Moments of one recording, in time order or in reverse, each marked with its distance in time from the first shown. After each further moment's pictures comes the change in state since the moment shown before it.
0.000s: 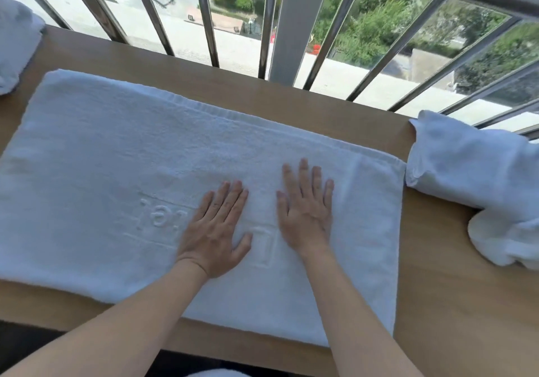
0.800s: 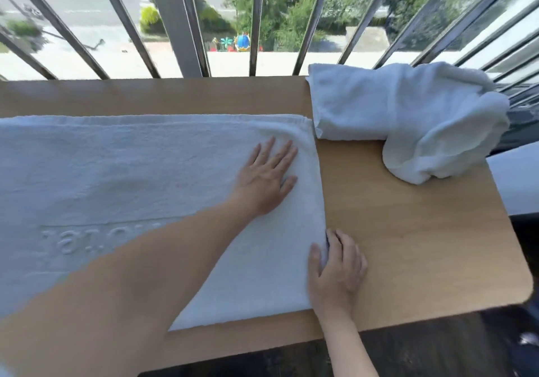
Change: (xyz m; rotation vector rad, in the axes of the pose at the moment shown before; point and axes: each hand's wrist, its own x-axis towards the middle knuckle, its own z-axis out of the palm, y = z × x) left_hand 0.137 0.188 0.018 0.033 -0.176 0.354; right_hand -0.189 0.127 0.000 0.218 0.325 0.560
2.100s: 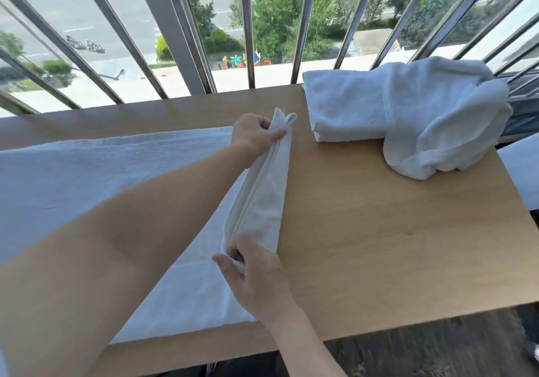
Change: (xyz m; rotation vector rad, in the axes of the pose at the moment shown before) left_hand 0.056 -0.018 -0.083 -0.883 0.198 -0.525; right_hand -0.017 -0.112 -0.010 0.596 -0.397 -0.449
